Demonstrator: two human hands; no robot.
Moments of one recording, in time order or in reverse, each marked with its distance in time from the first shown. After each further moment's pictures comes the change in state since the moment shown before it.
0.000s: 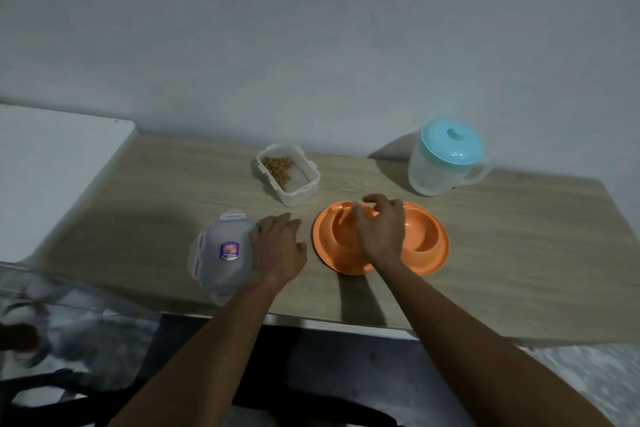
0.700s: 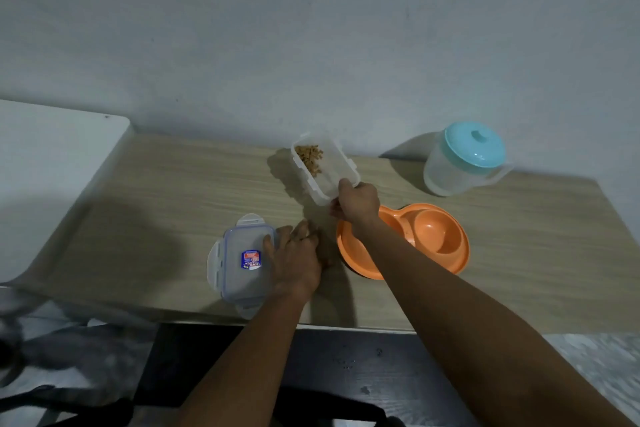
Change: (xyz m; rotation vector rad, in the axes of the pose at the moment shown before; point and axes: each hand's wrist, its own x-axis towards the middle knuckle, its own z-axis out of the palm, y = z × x) left_hand 0.003 -0.021 -0.001 -0.012 -0.122 0.038; right_hand 0.031 -0.072 0.079 0.379 -0.125 0.392
